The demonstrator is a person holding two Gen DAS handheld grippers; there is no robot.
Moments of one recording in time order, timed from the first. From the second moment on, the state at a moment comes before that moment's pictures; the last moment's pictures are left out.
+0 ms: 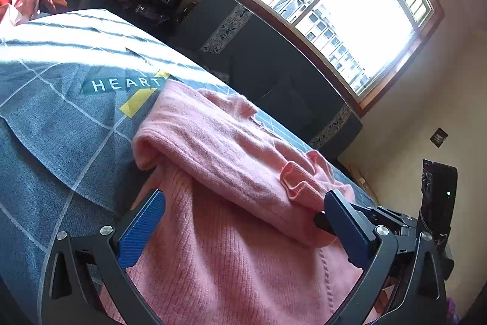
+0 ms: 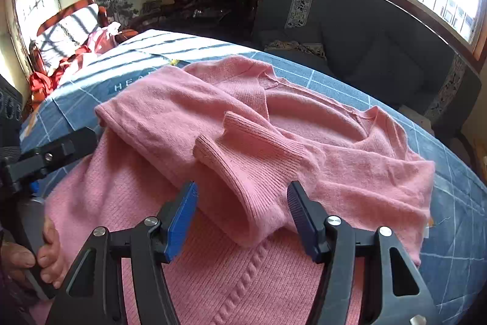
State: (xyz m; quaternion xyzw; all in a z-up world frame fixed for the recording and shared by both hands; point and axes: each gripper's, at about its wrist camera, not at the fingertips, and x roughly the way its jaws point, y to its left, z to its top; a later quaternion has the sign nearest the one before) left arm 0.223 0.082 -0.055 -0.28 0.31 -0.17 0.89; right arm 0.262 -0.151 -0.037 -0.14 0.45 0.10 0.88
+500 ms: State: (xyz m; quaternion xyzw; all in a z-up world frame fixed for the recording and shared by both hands) left arm 0.219 0.069 -0.051 -0.24 0.30 -0.18 0.91; right arm 0.272 -0.365 -0.025 0.21 0.38 0.07 0.90
